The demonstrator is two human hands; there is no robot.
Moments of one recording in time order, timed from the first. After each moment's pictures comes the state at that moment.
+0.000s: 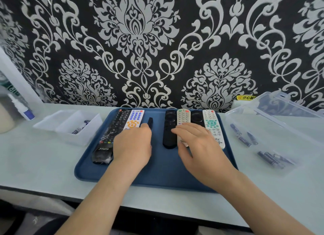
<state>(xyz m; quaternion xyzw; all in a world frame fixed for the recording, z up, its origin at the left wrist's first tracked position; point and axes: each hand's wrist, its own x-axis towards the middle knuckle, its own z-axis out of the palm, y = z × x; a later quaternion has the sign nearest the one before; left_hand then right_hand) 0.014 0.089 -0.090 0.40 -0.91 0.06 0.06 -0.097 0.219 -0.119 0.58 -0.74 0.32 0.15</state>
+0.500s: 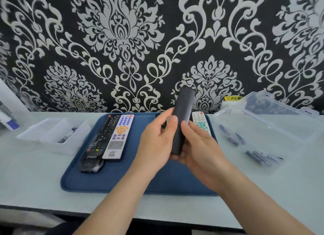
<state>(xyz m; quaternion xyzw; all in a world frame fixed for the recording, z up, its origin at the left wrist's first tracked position) -0.024 0.140 -0.076 0.23 -0.75 -0.56 0.27 -0.092 0.228 -0.085 0.23 -0.48 0.73 -0.42</state>
